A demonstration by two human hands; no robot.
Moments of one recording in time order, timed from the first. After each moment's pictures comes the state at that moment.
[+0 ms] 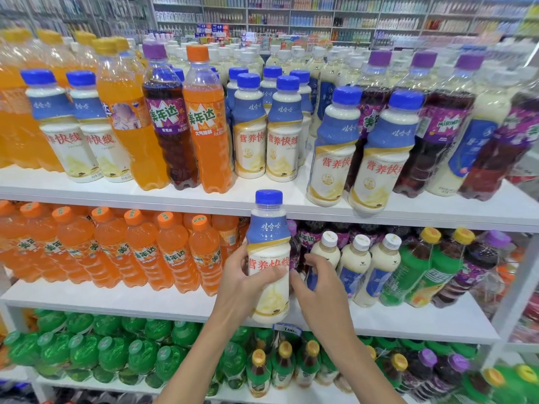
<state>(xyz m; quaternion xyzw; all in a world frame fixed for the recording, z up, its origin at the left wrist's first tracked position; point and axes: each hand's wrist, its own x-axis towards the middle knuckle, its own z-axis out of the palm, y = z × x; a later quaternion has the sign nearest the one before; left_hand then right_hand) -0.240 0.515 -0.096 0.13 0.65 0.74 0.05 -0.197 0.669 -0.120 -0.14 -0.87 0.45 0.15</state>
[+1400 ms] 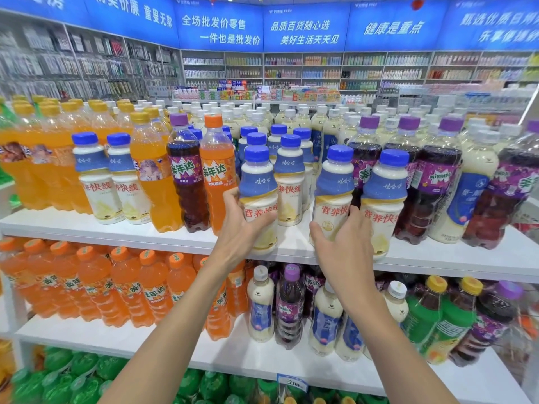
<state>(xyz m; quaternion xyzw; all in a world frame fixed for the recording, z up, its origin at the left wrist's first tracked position) -0.340 0.524 0.008 0.19 0.73 0.65 -0.10 -0.270 0.701 0.000 -0.14 -0.86 0.36 0.32</state>
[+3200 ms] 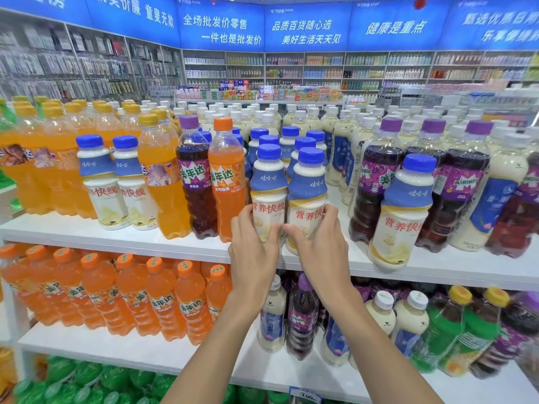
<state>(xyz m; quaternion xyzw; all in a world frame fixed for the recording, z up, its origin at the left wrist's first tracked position) -0.341 0.537 -0.029 0.08 0.81 0.49 -0.31 -0.310 0.653 -0.004 -0.08 -0.86 0.41 0.30</state>
